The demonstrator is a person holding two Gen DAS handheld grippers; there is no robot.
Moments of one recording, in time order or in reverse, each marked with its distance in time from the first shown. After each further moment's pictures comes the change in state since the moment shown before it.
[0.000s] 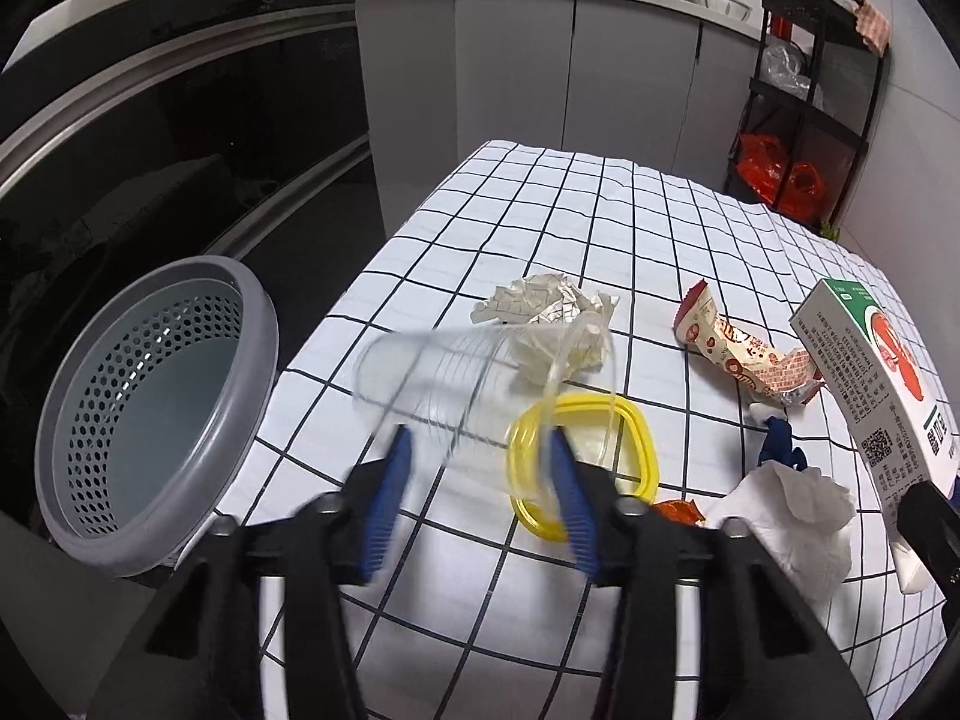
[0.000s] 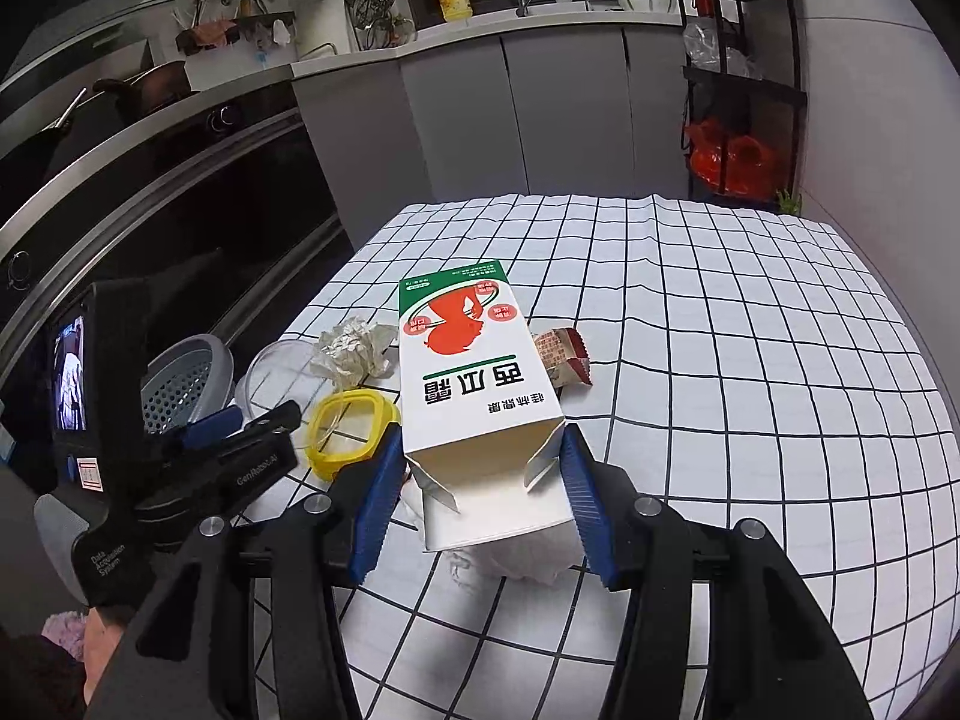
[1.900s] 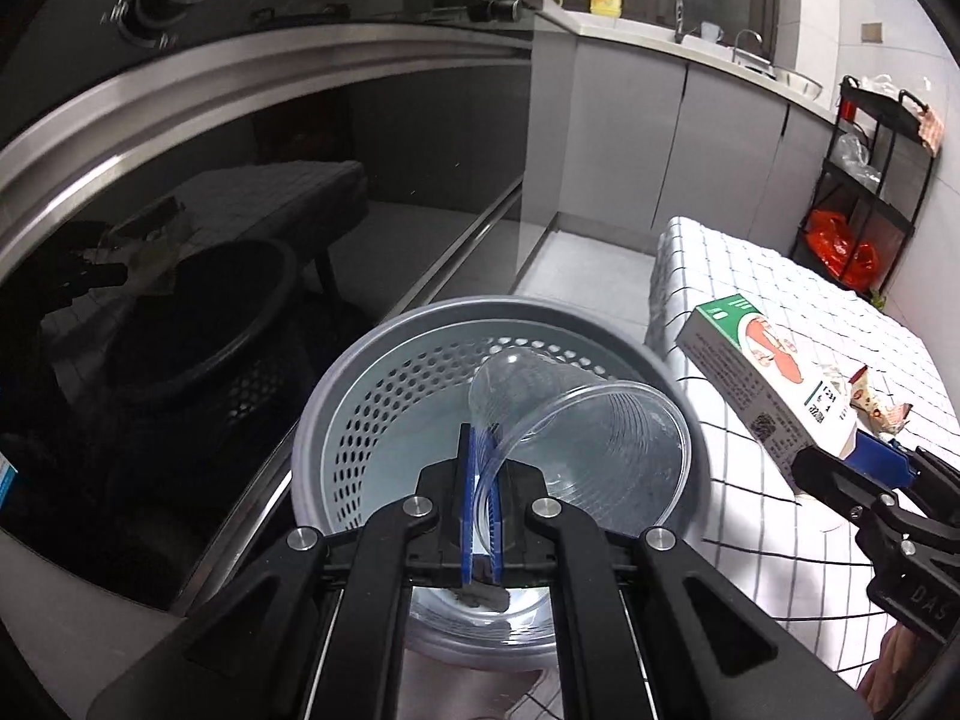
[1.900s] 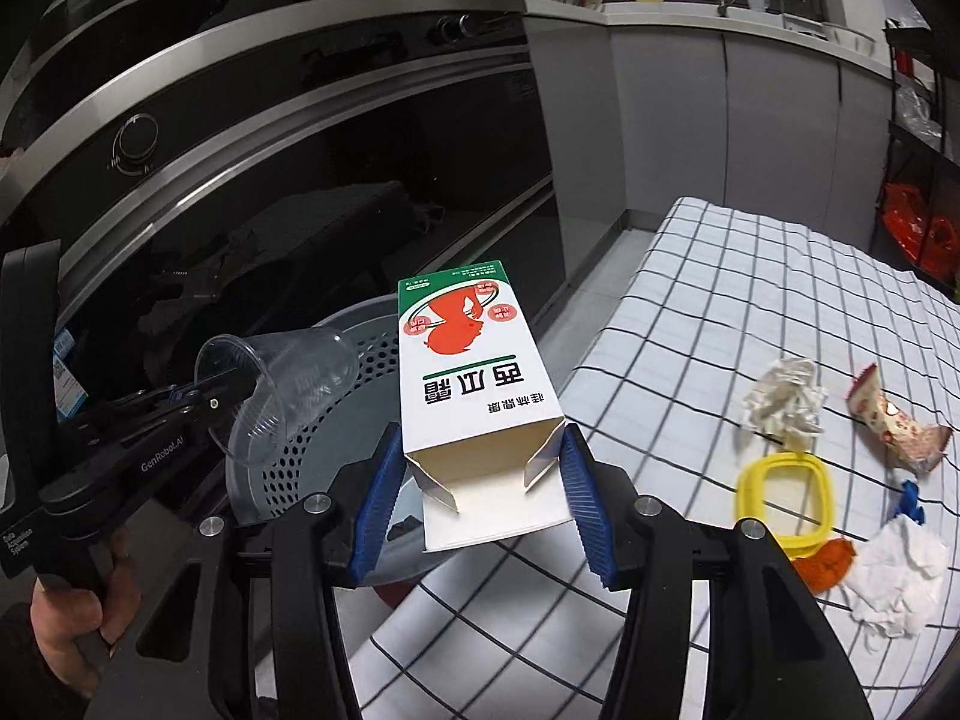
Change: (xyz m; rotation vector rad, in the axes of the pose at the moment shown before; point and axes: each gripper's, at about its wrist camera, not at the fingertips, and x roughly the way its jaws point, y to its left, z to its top) left arm -0.058 0.261 0.022 -0.080 -0.068 0.054; right arm 0.076 0.258 0.011 -0.226 0.096 0.252
